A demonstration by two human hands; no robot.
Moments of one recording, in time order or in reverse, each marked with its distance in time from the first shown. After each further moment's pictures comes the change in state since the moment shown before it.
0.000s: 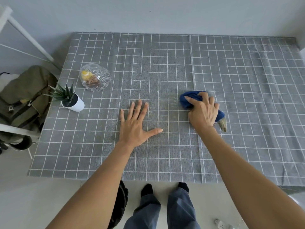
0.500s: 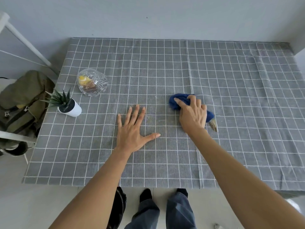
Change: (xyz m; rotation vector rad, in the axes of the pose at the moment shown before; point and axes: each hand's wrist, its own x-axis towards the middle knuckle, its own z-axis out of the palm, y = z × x) left_hand 0.000 0.001 -0.001 -0.009 0.014 -0.001; right_hand 0.005 -0.017 0.006 -0.079 -0.021 -0.116
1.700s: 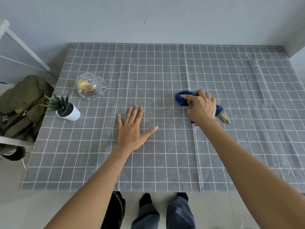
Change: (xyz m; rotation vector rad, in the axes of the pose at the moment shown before) left_hand 0.015 0.004 -0.006 -0.060 -0.009 -0.024; right_hand 0.028 0.028 -0.028 0.132 0.013 -0.005
